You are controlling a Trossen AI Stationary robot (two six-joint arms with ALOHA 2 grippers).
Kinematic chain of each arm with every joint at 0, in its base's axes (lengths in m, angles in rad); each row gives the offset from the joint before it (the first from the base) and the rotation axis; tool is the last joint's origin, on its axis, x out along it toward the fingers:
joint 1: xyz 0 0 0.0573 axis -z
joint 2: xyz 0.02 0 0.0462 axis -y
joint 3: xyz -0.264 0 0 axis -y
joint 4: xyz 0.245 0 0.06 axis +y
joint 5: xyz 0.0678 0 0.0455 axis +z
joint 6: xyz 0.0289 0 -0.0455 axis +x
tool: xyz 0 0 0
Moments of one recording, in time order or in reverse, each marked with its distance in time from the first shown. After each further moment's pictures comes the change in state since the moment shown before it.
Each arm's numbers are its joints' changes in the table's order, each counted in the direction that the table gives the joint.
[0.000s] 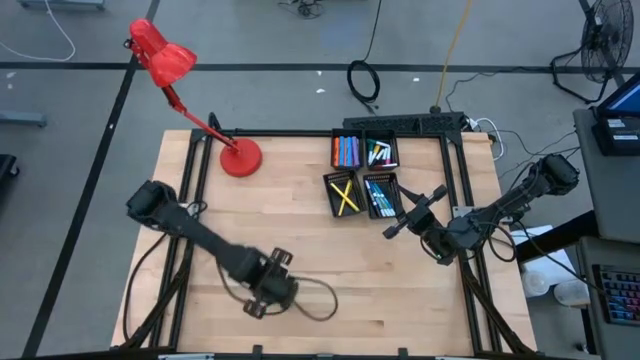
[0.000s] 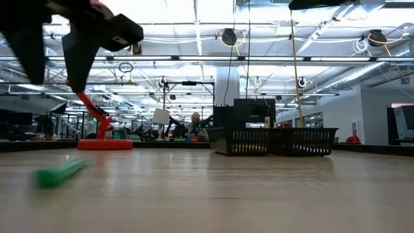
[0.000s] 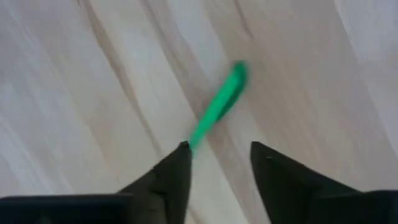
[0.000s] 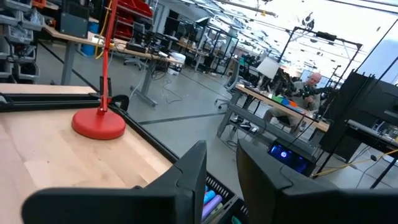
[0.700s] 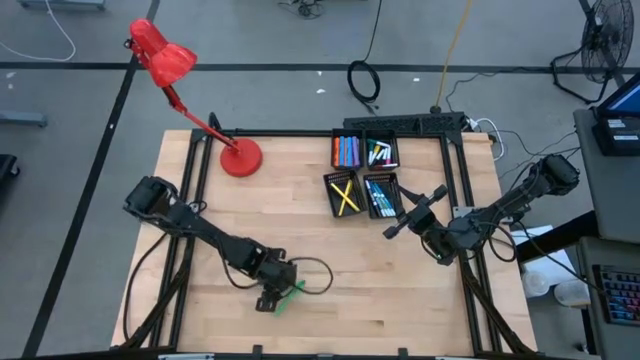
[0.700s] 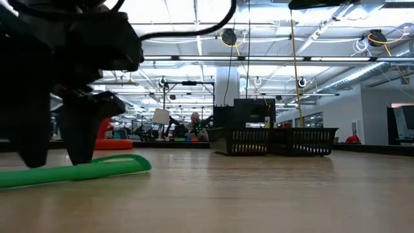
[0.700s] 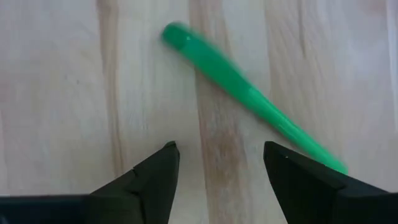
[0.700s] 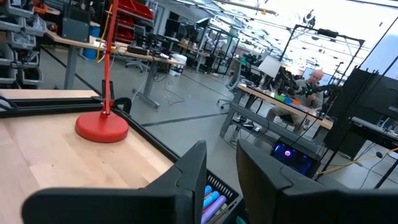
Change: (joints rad) left arm -0.073 -0.006 -0.398 -0.573 -0.133 -0.327; right arm 0.000 0.000 0.000 0.000 0.005 0.025
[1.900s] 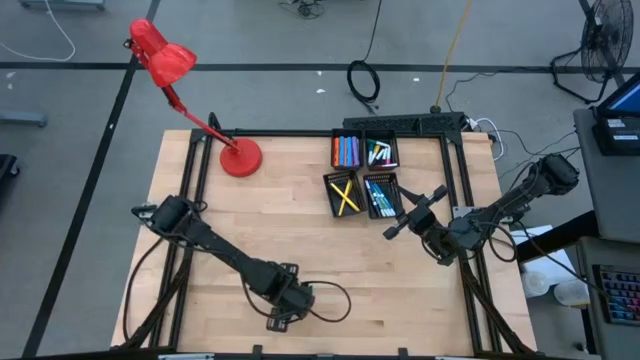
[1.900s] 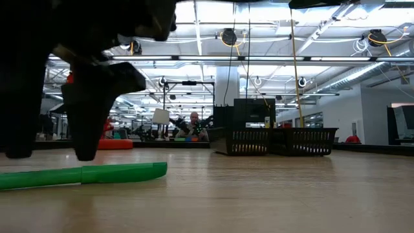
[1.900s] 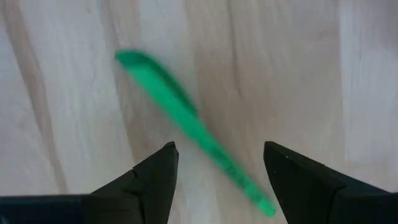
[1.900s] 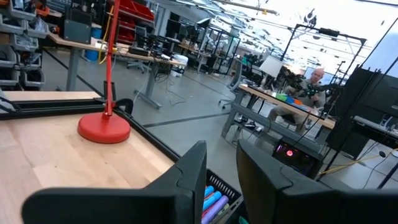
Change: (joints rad) left arm 0.071 -0.205 0.466 0.427 0.021 0.019; right arm -0.004 0.000 0.000 -0.004 0.001 0.005
